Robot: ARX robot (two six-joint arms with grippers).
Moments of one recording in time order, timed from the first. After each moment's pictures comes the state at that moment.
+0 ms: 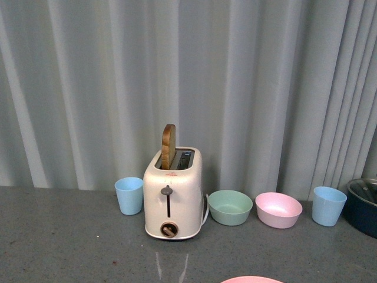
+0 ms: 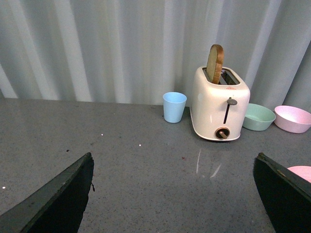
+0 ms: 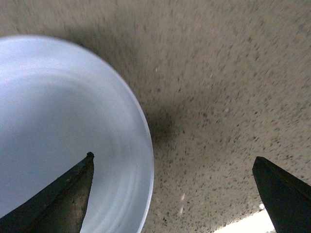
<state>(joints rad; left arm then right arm) 0.00 0.00 0.03 0.00 0.00 0.00 -0.65 1.80 0.67 0.25 -0.16 -0.13</state>
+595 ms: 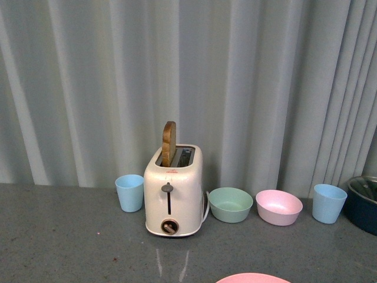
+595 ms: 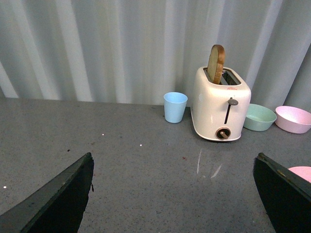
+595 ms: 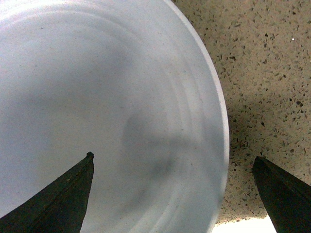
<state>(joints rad) 0.00 0.00 0.03 0.00 0.00 0.00 -0.62 1.99 0.70 0.31 -0.27 -0.20</state>
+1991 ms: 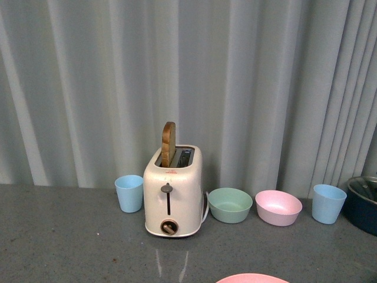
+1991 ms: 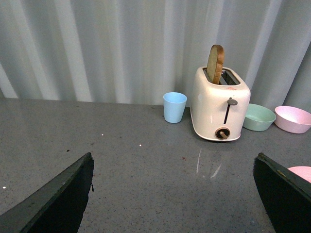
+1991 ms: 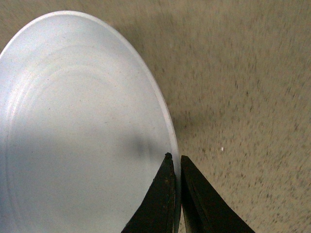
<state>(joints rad) 0.00 0.00 0.03 0.00 0.00 0.00 -0.62 1.71 0.70 0.22 -0.22 -0.25</state>
